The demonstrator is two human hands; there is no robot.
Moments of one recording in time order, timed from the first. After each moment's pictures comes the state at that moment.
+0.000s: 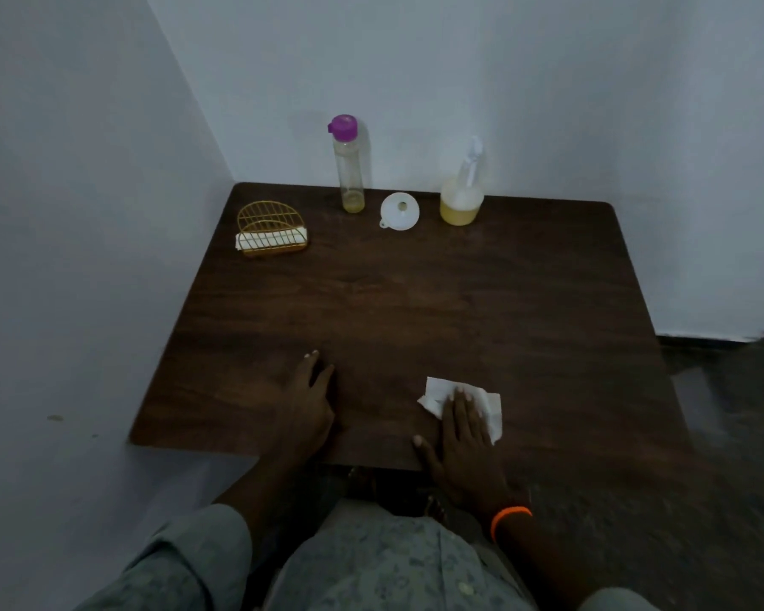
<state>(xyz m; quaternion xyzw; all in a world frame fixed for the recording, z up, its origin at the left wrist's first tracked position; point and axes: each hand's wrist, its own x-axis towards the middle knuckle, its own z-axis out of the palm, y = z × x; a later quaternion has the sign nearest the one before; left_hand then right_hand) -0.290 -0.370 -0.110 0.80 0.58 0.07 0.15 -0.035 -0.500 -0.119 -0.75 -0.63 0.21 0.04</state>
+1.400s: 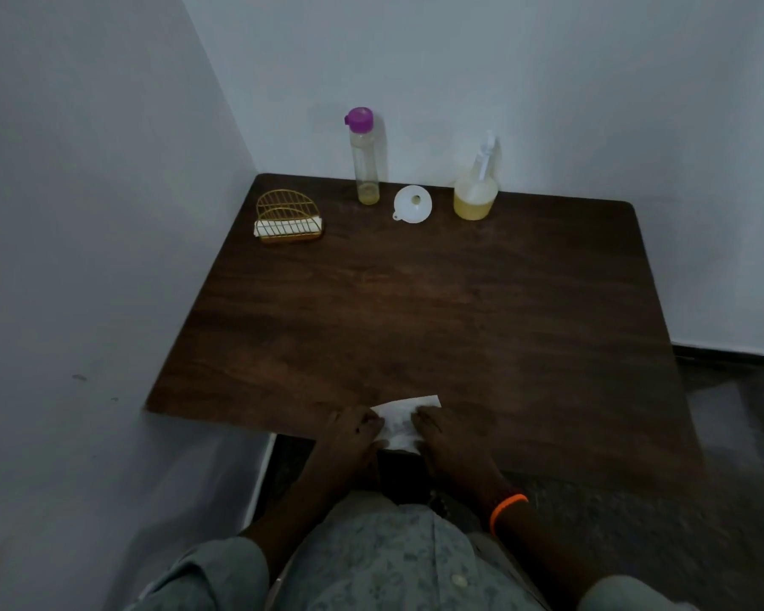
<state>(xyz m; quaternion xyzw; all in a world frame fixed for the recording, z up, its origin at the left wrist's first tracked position) -0.249 -0.464 -0.104 0.87 0.45 0.11 0.18 -0.030 -0.499 -0.089 -0.59 -0.77 0.24 0.05</state>
